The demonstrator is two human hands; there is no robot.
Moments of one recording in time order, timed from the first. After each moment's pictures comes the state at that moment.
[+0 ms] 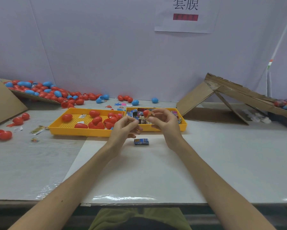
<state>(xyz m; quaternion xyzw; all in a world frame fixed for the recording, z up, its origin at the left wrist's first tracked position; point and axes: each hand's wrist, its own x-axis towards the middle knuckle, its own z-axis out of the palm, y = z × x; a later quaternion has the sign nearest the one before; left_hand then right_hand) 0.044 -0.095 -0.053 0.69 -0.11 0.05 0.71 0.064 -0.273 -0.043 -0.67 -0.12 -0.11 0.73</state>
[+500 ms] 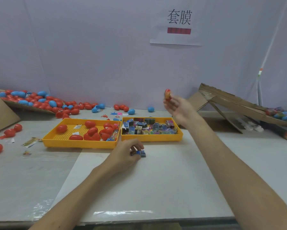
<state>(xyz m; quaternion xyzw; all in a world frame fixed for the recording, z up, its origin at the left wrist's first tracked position) 0.044 -0.095 -0.072 0.89 -0.24 0.09 0.39 0.121 -0.330 0.045 -0.49 -0.01 -0.01 0.87</state>
